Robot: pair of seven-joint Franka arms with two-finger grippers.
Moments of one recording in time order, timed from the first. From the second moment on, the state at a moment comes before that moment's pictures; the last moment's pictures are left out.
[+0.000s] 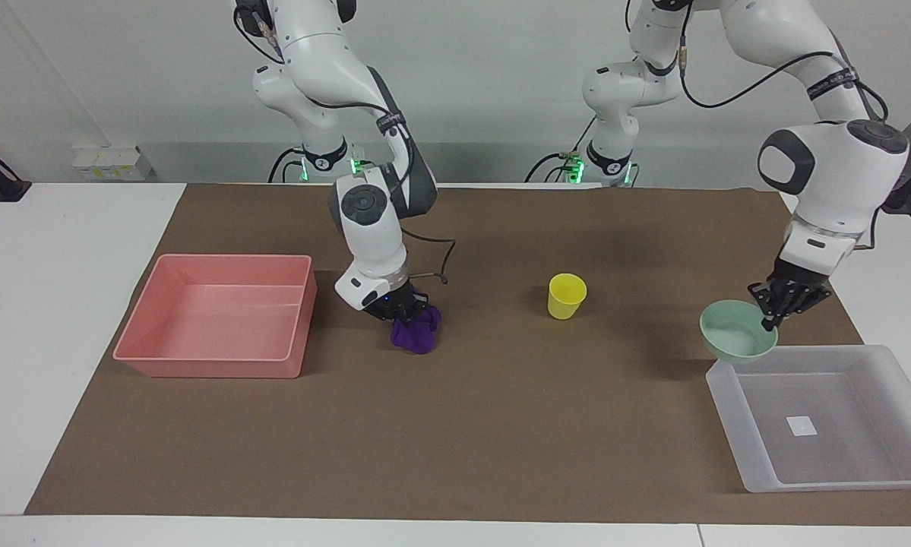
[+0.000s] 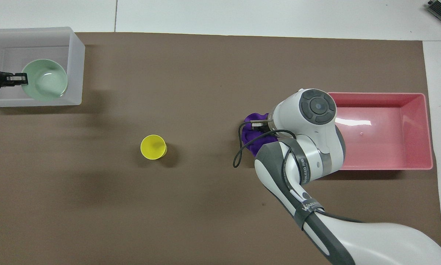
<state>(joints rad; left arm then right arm) 0.17 0.27 -0.04 -1.71 -0.02 2.31 0.13 0.42 0.26 -0.06 -1.91 0.10 2.25 0.36</state>
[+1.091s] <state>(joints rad) 0.25 0.72 -0.04 -1.28 0.06 2.33 0.14 0.04 0.02 -0.07 -1.85 0.03 1.99 -0.03</state>
